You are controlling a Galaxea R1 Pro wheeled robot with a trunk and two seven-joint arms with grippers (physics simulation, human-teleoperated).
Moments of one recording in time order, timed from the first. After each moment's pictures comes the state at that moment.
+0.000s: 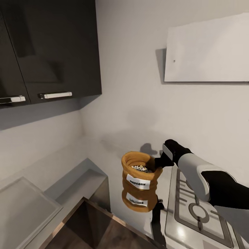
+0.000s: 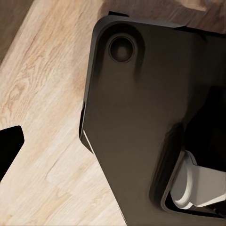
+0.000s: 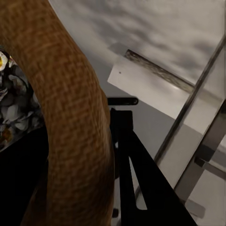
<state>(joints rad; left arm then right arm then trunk) -0.01 0.02 0.18 -0.03 0.00 -0.01 0.00 -1.27 0.01 0.04 -0.15 0.01 1.01 0.02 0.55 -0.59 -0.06</state>
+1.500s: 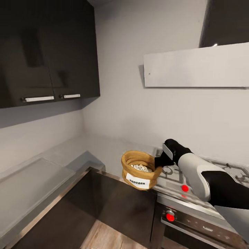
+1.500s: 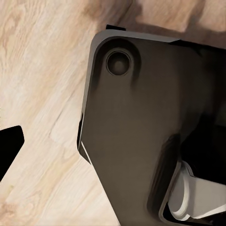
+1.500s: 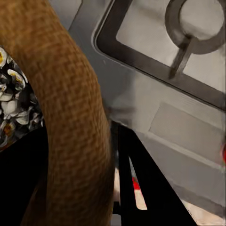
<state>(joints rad) -0.01 0.02 0.18 -0.03 0.00 -0.01 0.00 -1.27 0.01 0.03 -0.16 0.01 1.01 0.02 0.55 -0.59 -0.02</state>
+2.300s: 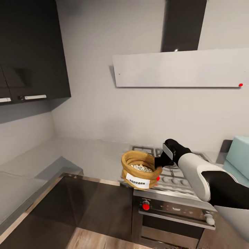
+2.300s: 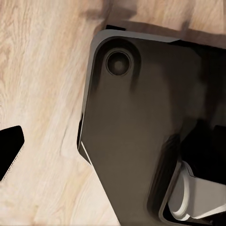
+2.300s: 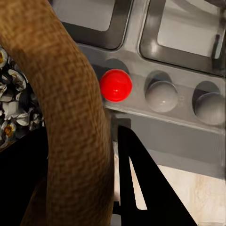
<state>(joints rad) -0.01 0.02 0.18 -0.03 0.00 -0.01 0.00 -1.27 0.01 0.03 -0.16 0.01 1.01 0.02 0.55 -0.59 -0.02</state>
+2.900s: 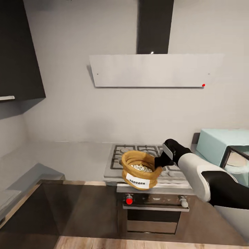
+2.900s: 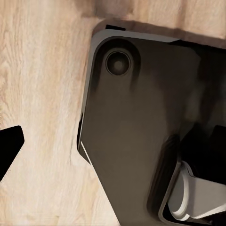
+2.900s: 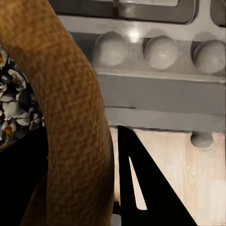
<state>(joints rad) -0.01 0.02 0.18 -0.03 0.00 -0.01 0.00 -1.27 0.01 0.03 -0.16 0.01 1.01 0.02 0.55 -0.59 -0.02</state>
